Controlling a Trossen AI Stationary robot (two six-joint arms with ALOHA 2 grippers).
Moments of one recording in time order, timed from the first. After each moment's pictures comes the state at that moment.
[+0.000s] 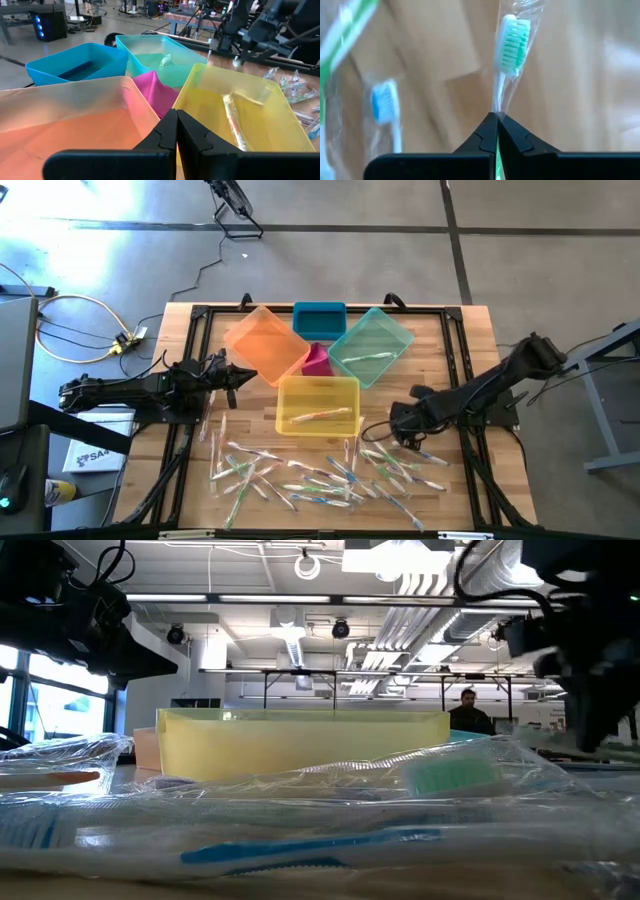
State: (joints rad) left arm 0.13 0.18 0.02 0.02 -0.18 -0.15; right arm 0.39 1.39 0.77 -0.90 0.24 0.68
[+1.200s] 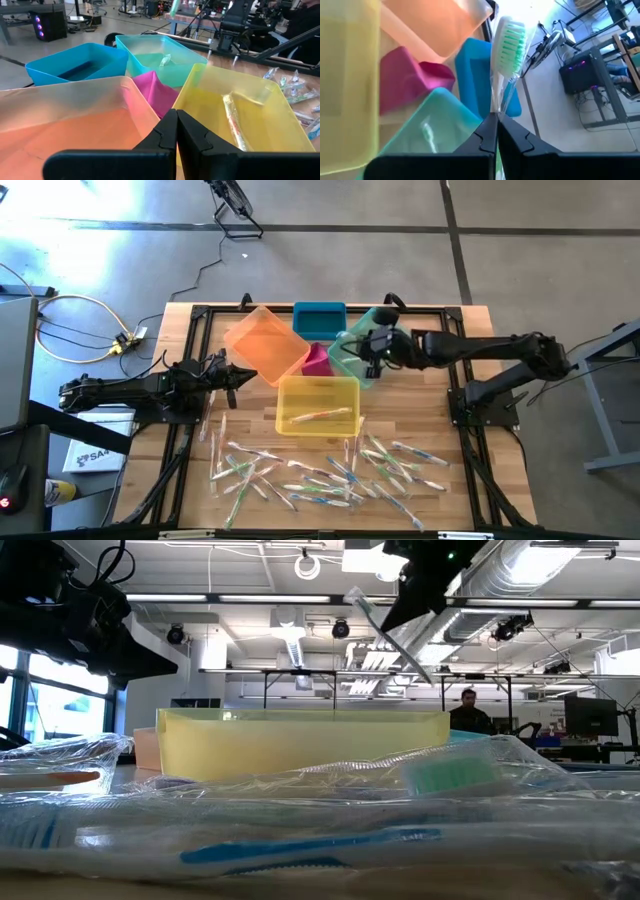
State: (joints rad) left arm 0.13 0.18 0.02 0.02 -0.18 -0.15; right arm -0.13 1.36 1.12 -0.45 0.51 -0.37
